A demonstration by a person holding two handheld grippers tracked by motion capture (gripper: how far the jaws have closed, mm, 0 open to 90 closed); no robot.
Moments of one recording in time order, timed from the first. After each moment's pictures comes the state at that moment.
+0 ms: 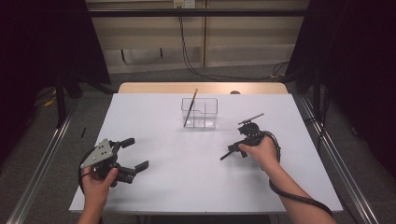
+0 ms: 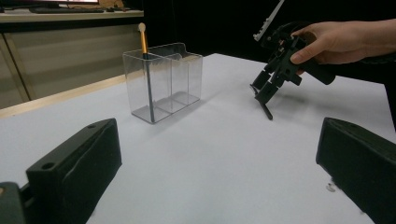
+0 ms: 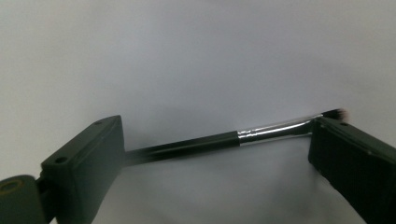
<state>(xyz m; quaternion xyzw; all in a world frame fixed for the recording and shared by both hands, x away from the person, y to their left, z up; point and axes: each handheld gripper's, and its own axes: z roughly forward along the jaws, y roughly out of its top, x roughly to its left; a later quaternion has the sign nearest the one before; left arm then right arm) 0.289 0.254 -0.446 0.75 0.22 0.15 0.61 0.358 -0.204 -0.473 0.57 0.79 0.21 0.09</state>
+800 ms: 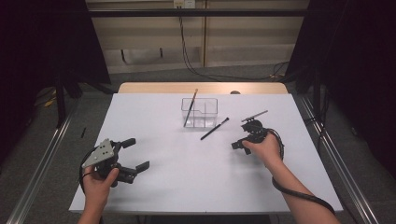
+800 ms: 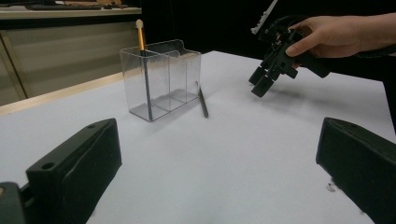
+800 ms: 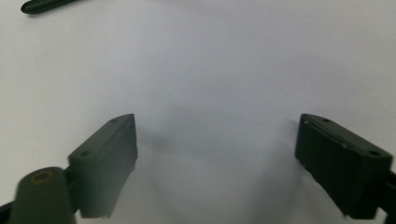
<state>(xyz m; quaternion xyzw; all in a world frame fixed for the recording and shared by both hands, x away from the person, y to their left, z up) 0.290 0.253 -0.447 0.75 0.22 0.14 0.61 0.366 -0.215 -0.470 0.57 0.79 0.22 0.08</state>
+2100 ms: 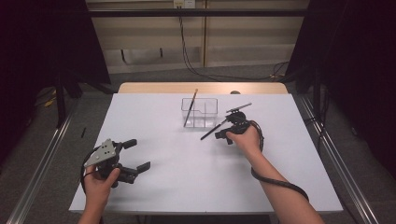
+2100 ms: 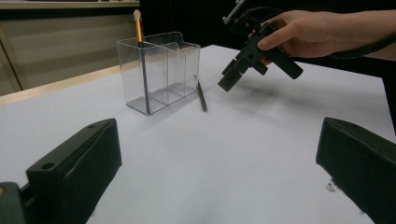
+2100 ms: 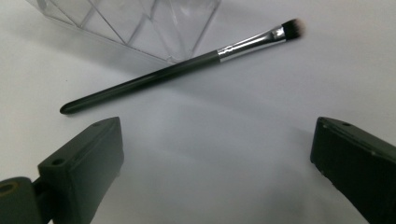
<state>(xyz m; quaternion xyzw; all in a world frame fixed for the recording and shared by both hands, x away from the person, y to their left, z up) 0.291 0.251 -0.450 0.76 0.22 0.13 0.60 0.404 -0.169 -0.473 0.58 0.77 0.26 0.10</state>
